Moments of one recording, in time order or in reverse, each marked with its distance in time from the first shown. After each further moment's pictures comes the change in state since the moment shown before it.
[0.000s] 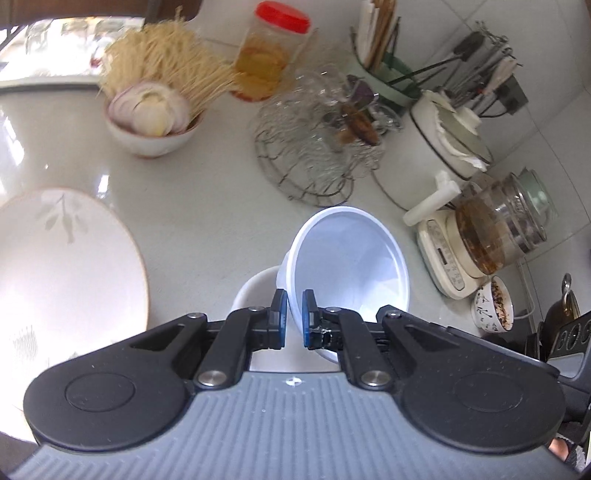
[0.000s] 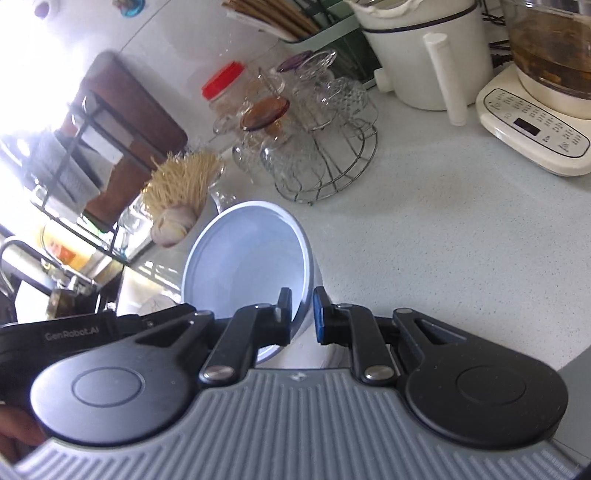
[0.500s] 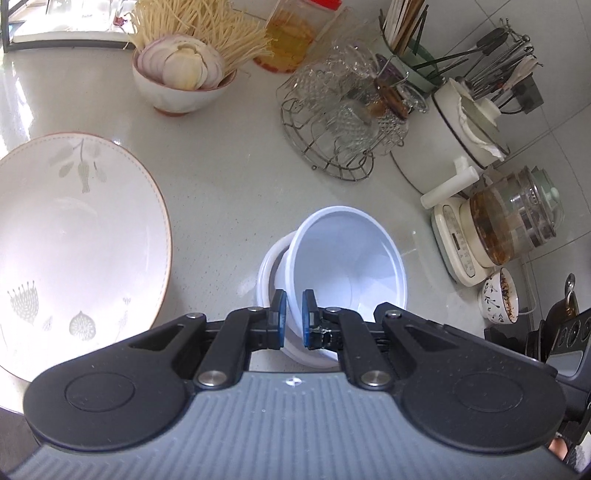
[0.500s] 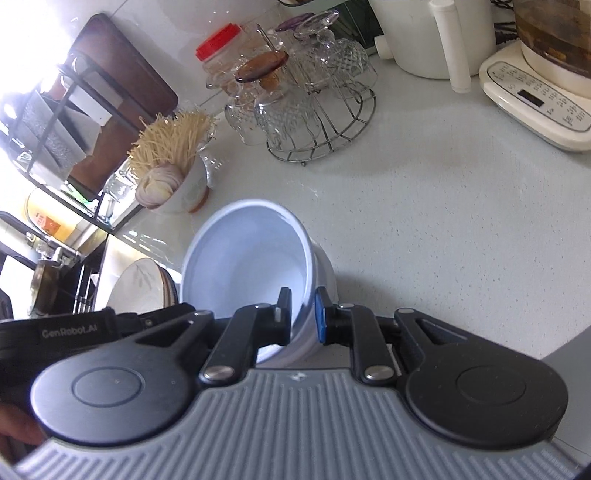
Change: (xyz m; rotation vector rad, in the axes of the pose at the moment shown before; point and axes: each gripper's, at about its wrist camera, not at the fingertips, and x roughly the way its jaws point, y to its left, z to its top) left arm 0.005 0.023 -0.019 -0.049 0.046 -0.003; right arm 0.014 0.006 -0.017 -0.033 0.072 -0.048
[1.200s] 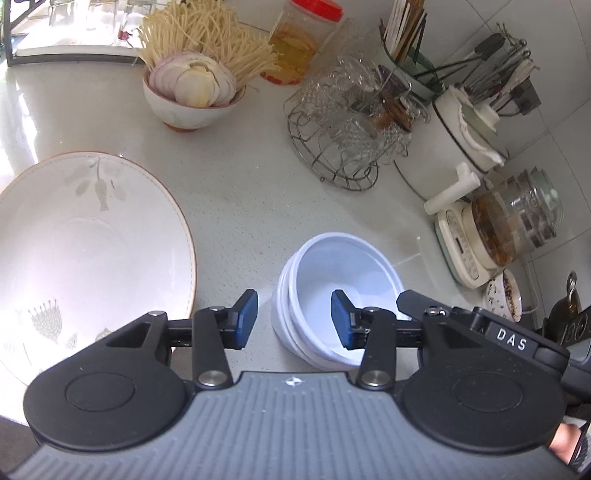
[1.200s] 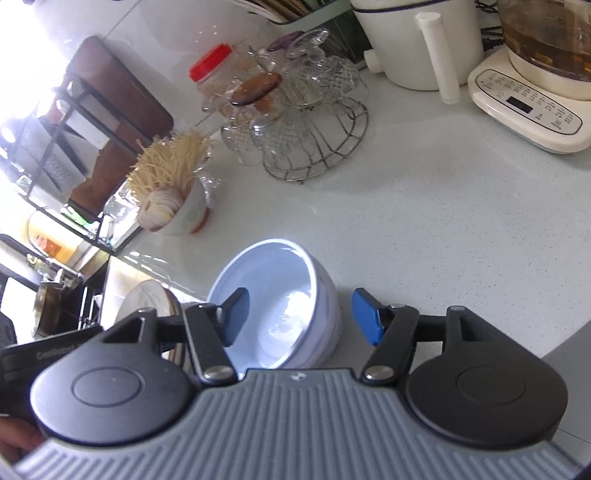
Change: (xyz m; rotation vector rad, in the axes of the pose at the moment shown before) left arm -0.006 0.010 0.005 0.025 -0.006 0.013; right arm -0.005 -0.001 0.004 0.057 -0.040 -0.011
